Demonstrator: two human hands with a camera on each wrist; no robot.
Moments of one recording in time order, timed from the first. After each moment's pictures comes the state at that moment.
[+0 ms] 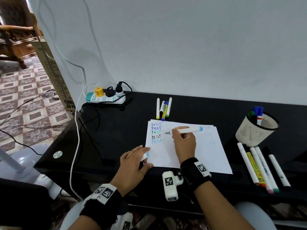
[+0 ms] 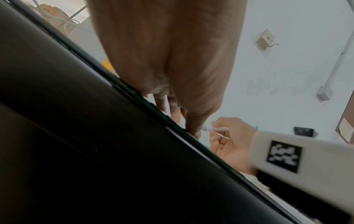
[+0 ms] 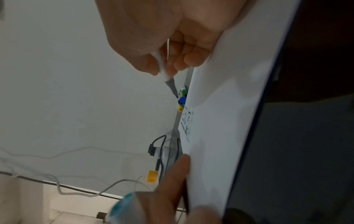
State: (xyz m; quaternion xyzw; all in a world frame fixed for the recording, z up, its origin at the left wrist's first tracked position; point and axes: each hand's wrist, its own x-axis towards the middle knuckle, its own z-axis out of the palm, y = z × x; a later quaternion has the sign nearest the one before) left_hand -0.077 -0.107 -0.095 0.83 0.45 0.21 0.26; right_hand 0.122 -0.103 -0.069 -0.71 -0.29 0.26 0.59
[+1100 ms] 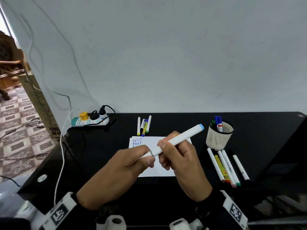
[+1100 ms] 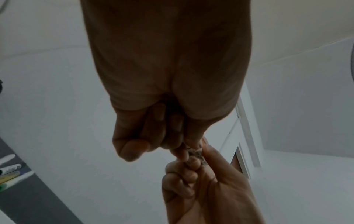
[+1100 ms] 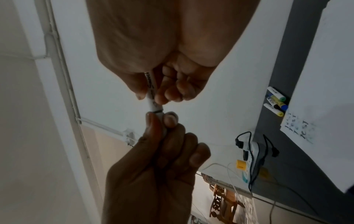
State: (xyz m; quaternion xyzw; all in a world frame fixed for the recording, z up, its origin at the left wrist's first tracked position) left_hand -0.060 -0.196 0.088 0.85 0.28 0.25 0.38; right_hand 0.116 -0.257 0.064 -0.42 -0.50 0.36 0.67
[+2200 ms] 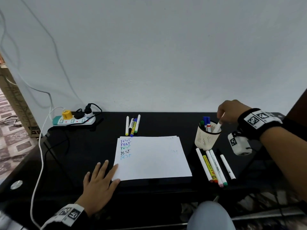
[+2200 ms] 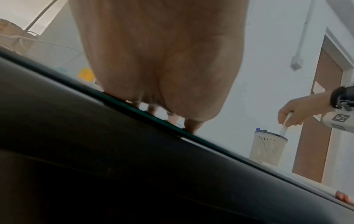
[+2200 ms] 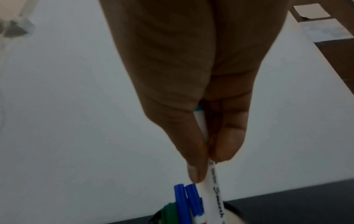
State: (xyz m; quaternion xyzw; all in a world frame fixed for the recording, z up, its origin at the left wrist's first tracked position) left_hand -0.075 -0.113 -0.098 0.84 0.53 0.01 0.13; right_hand 0.396 -0.184 0.132 -0.88 -0.48 0.02 0.01
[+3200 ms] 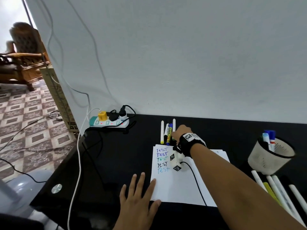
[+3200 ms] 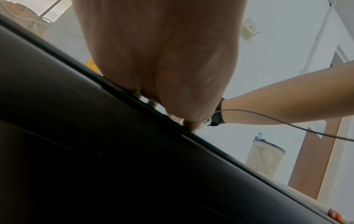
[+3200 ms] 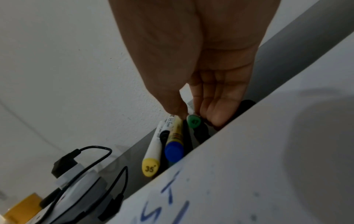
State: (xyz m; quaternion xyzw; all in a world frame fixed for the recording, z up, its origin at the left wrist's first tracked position) left_hand -0.076 -0.101 -0.129 0.86 0.50 0.03 0.08; right_hand 0.181 0.062 -0.031 -0.85 -0.44 0.22 0.18
